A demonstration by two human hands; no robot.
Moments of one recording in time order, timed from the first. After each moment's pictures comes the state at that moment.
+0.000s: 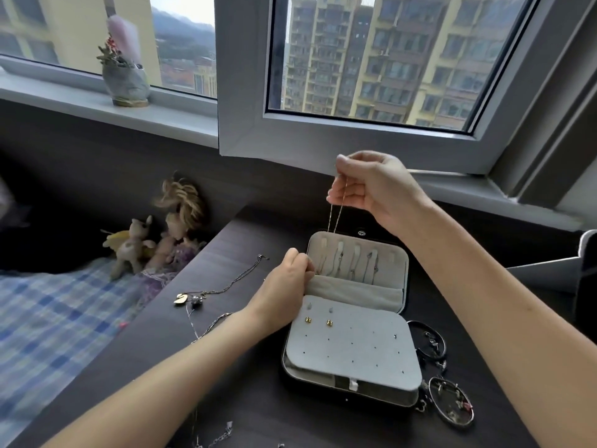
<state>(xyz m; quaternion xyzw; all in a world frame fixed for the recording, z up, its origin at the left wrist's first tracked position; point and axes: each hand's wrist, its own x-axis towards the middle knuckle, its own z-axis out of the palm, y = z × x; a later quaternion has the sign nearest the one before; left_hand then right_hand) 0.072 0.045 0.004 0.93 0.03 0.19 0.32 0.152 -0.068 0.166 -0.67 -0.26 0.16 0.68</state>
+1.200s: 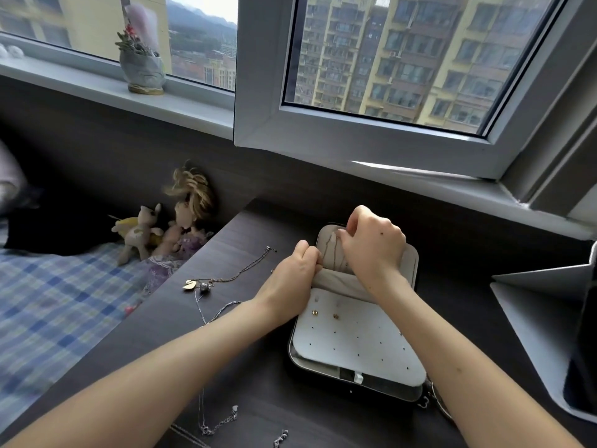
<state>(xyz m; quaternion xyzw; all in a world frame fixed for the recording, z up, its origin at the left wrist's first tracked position) 0.069 0.044 0.005 0.94 0.02 0.20 0.28 0.144 -0.065 0.069 -0.91 -0.25 -0.27 0.20</state>
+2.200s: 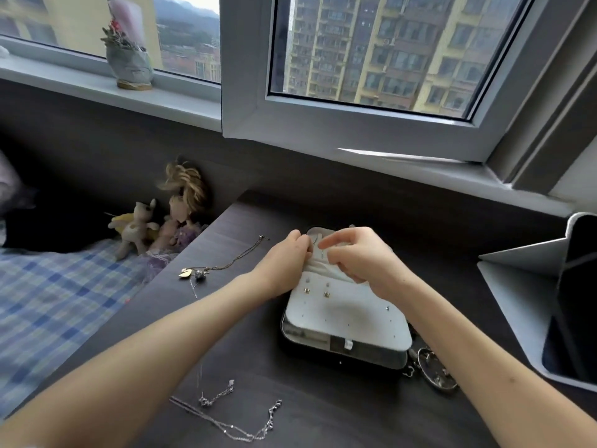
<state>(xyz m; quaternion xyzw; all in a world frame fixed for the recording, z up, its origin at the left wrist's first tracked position) 0.078 0.048 0.012 0.96 0.04 0.10 0.25 0.097 -0.098 0.090 -0.86 -0.21 0.17 0.44</state>
